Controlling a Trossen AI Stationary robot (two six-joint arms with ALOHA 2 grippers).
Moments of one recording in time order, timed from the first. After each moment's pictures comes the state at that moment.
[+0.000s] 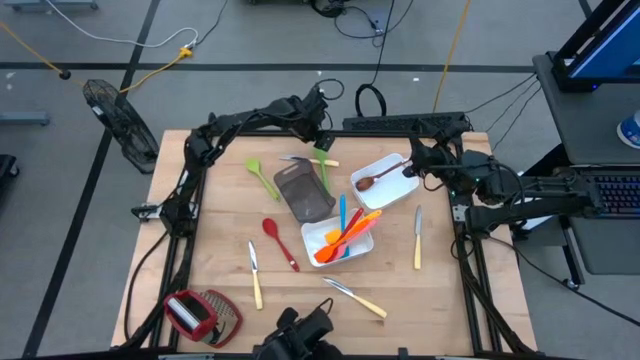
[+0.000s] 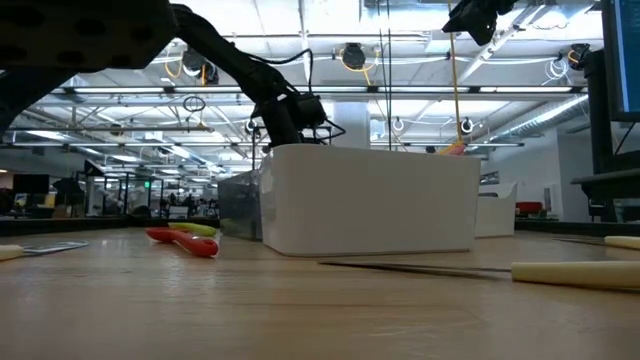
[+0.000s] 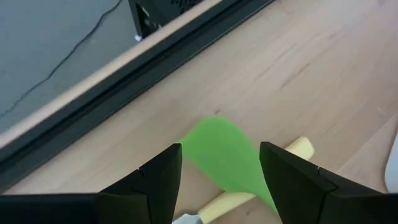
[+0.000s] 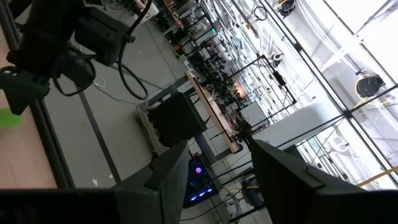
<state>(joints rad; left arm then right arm) 0.65 2.22 1.82 -0.71 0.12 -0.32 -0.05 0.82 0.79 0.08 0.99 -0.97</state>
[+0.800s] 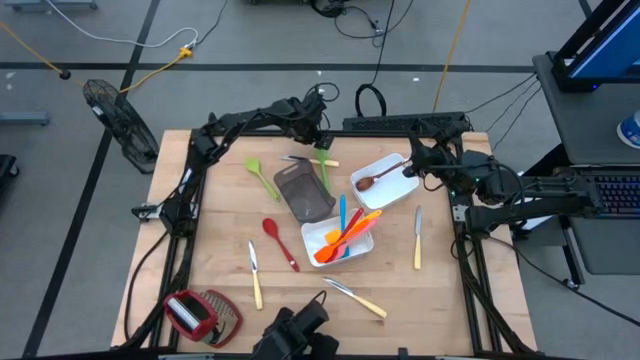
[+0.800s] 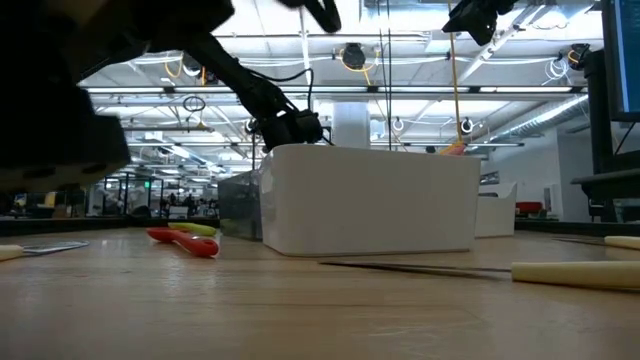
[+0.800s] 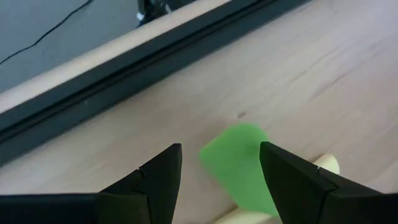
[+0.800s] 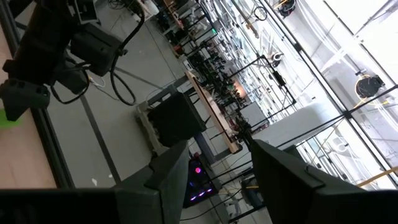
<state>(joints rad) 0.69 2.28 1.82 -0.70 0.17 -0.43 -0.05 0.82 0.79 0.08 0.99 -0.97</state>
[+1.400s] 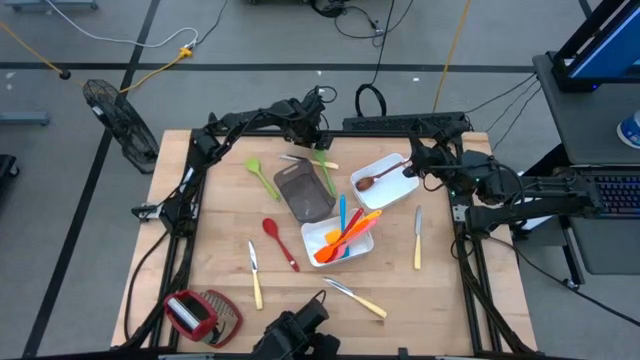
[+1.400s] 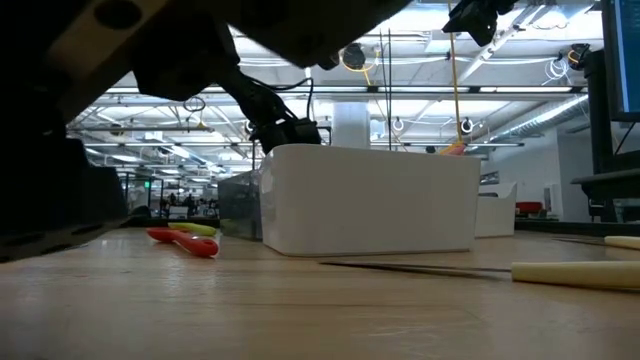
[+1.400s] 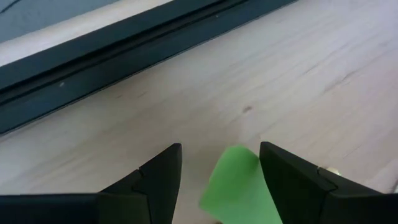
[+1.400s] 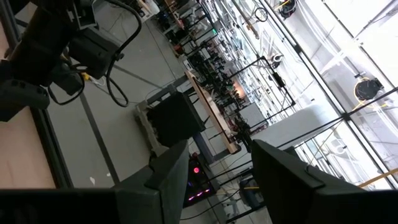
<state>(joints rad) 0.70 2.32 1.82 -0.69 0.26 -0.50 -0.05 0.82 0.79 0.08 0.99 -0.99</state>
